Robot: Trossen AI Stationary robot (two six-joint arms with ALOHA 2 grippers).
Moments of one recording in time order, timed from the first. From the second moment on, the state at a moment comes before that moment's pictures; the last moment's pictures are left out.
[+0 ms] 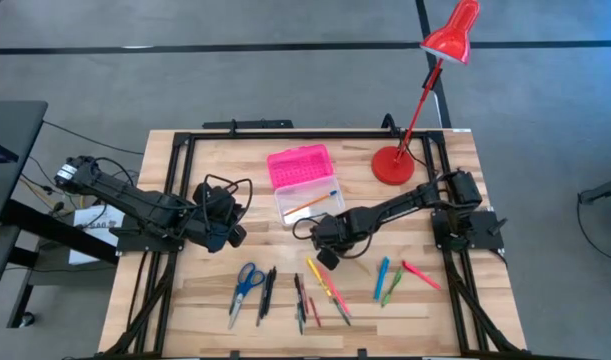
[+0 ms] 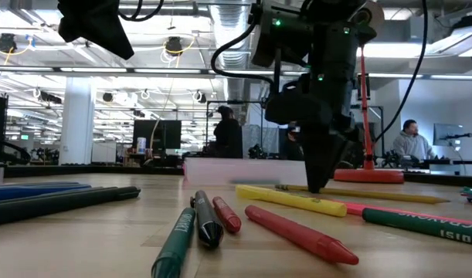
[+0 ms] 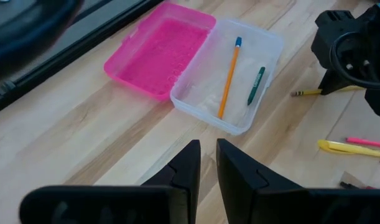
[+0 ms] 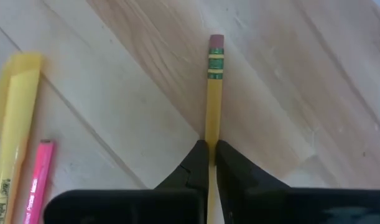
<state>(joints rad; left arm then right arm) -0.40 1.11 0.97 -0.93 -0.74 -0.95 0.14 1.95 1.23 -0.70 0.07 0.78</state>
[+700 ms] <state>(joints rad) -0.40 1.11 0.97 -0.93 -0.72 -0.97 0.09 1.95 1.24 -0.70 0.04 0.91</state>
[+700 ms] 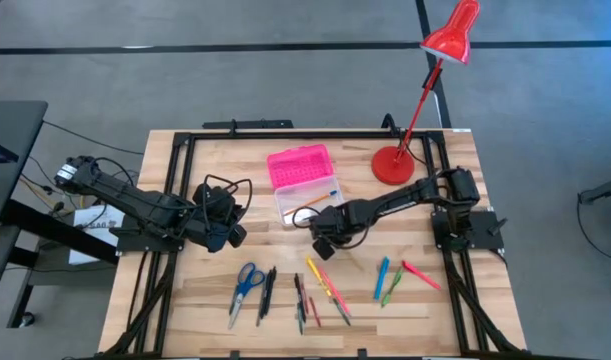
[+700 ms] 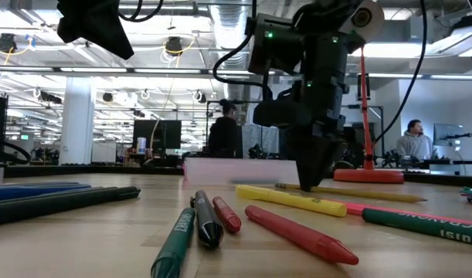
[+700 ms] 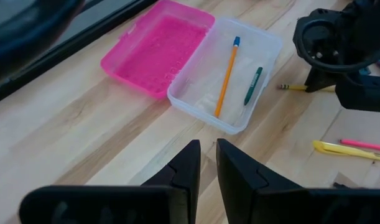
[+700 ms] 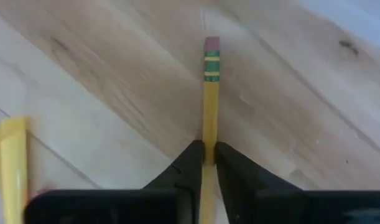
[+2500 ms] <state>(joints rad) -0.40 1.11 0.97 -0.93 -0.72 -0.99 0.33 1.79 1.07 -0.53 -0.02 0.15</state>
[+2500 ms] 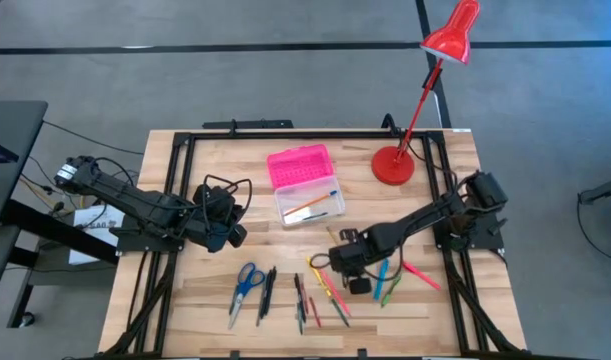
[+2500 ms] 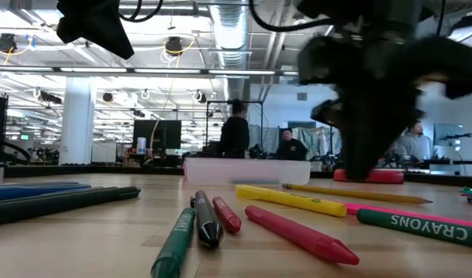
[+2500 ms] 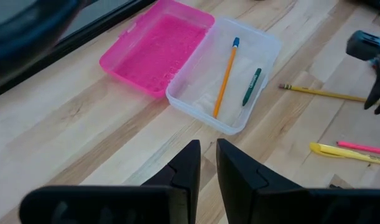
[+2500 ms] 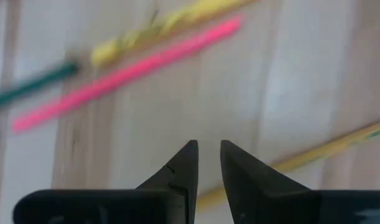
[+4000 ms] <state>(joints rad) -0.40 1.11 0.97 -0.93 -0.69 -0.99 0.22 1.87 1.19 -0.53 -0.06 0.25</state>
